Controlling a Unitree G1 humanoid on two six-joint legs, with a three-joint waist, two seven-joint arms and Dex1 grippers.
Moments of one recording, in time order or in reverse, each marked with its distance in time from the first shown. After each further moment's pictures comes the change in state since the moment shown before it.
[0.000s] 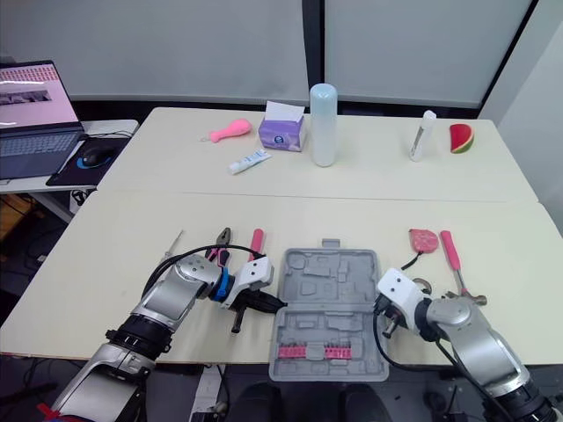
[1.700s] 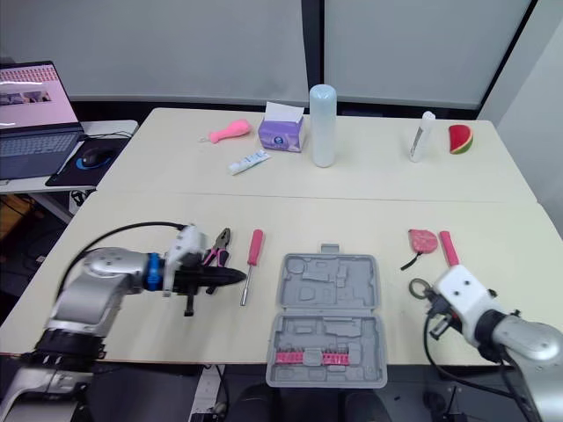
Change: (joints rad) left arm 0.205 0.235 0.393 -0.229 -0.327 0.067 0.091; right arm 0.411 -0.032 -0.563 -0.285 0.124 -0.163 -0.035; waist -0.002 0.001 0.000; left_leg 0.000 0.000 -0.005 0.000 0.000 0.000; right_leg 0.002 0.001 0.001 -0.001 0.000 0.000
